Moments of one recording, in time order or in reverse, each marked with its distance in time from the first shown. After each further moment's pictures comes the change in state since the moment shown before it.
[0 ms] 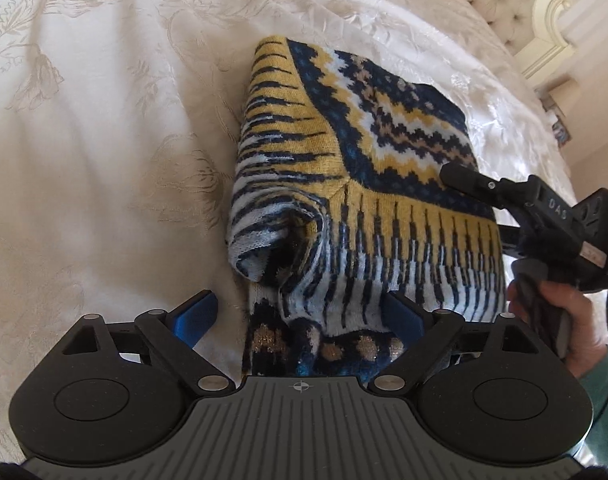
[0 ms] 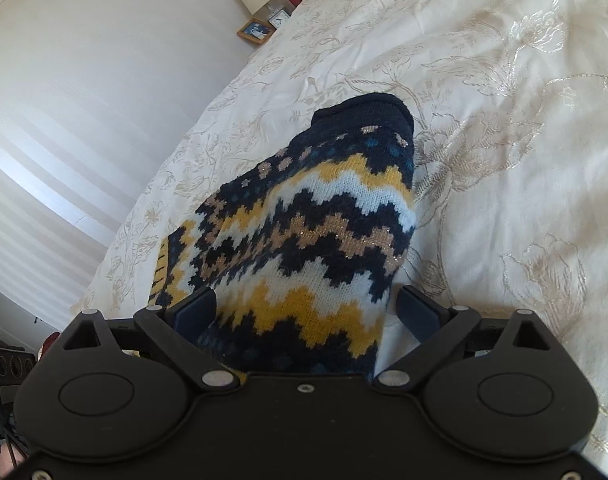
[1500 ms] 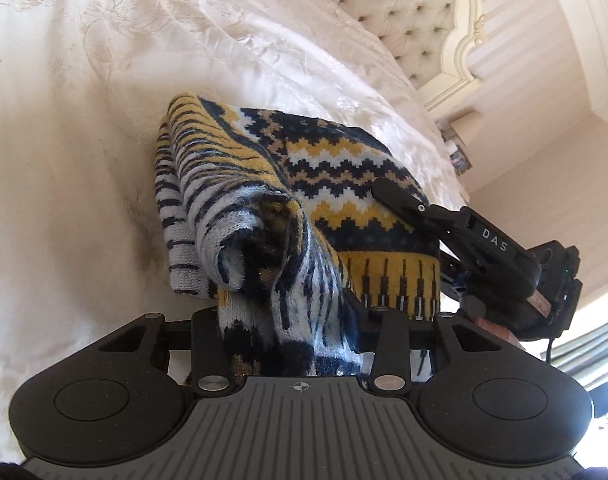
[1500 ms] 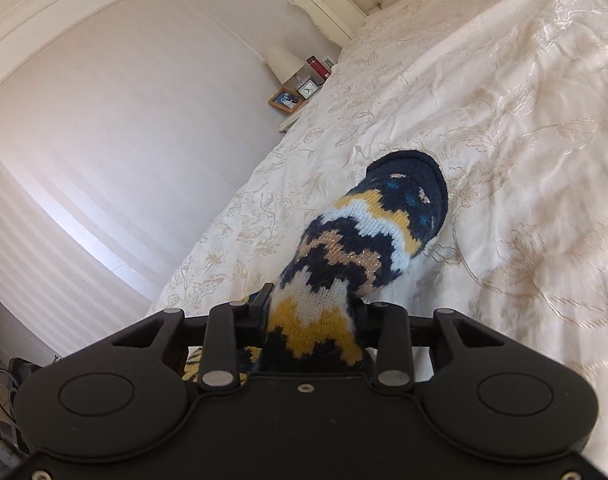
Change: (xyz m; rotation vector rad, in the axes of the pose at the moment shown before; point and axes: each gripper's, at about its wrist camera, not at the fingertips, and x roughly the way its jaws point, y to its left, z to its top) left arm -0.028 -0.033 -0.041 -0.008 -0.112 -0.344; right arm -0.099 0.047 -0.047 0.003 -0.224 0.059
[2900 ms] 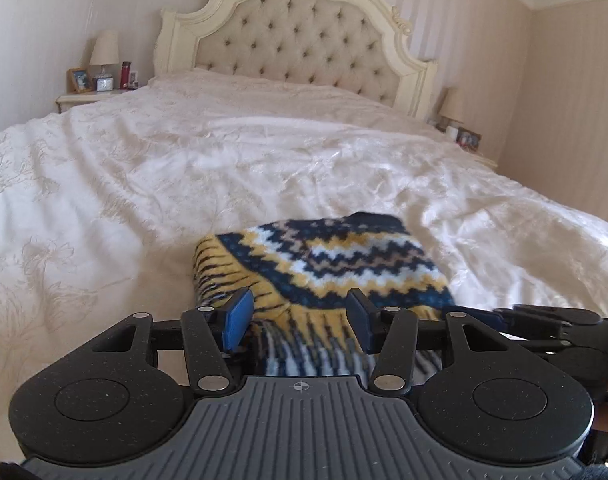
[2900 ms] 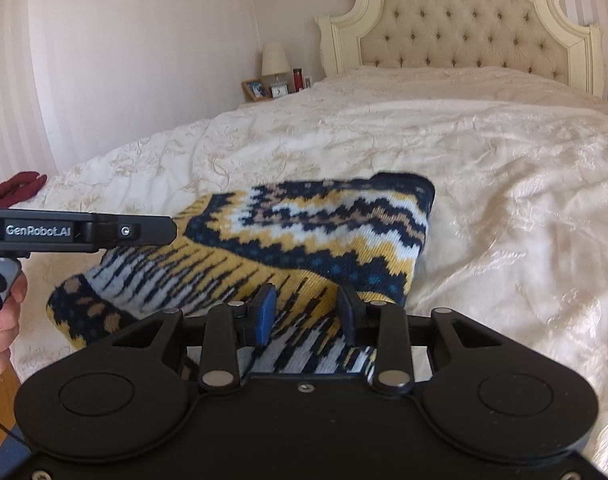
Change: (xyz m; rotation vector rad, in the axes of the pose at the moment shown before) left arm -0.041 -0.059 -0.145 0.499 -0.284 0.279; right arm -0.129 0.068 -0.195 -0.476 -0.058 -0.388
